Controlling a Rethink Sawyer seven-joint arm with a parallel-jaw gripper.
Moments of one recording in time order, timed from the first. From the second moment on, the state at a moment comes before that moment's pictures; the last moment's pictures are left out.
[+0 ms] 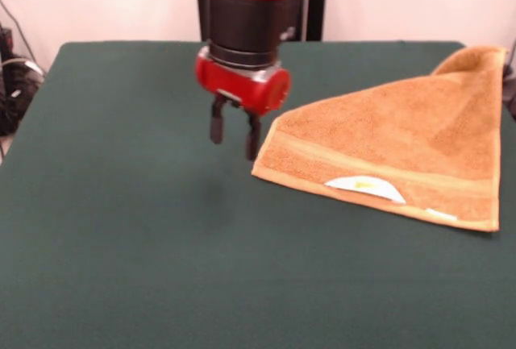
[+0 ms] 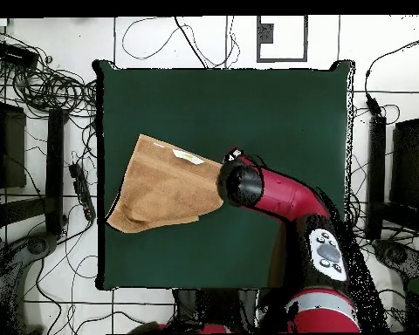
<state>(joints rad) -0.19 -0.50 -0.10 1.62 0.07 0.25 2.14</state>
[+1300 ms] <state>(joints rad) -0.06 -0.35 -0.11 1.62 0.16 0.11 2.14</state>
